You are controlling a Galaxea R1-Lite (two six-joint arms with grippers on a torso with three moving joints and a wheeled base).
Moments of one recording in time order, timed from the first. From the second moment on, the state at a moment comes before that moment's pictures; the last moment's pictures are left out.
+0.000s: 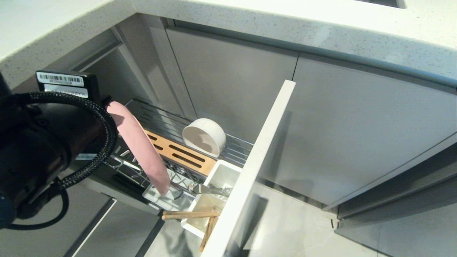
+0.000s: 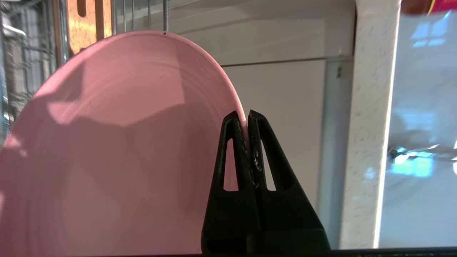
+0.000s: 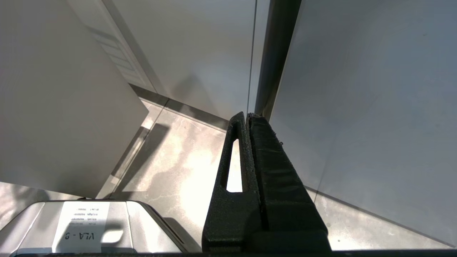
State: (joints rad) left arm -0.89 1.26 -0.91 -0.38 1.10 -1.31; right arm 0.01 0.00 0.00 0.00 0.00 0.02
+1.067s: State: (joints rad) left arm -0.83 1.28 -0.88 -0.45 1.04 -1.44; right arm 0.01 0.00 0.00 0.00 0.00 0.02
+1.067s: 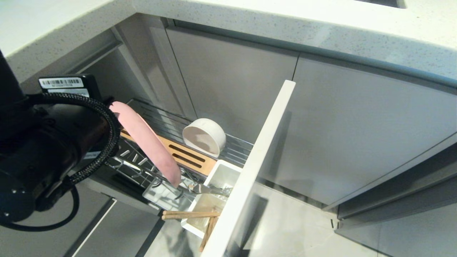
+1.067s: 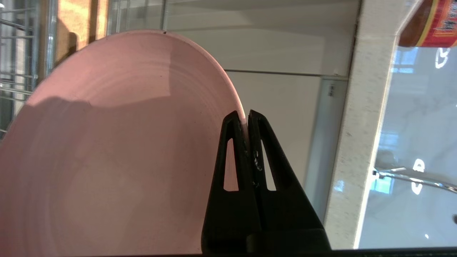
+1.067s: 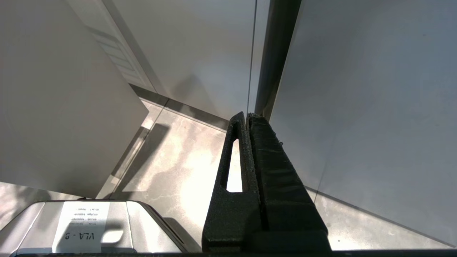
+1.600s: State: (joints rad) left arm -0.79 1.32 -0.85 -0.45 1.04 -1.49; right arm 0.01 0.00 0.00 0.00 0.00 0.02
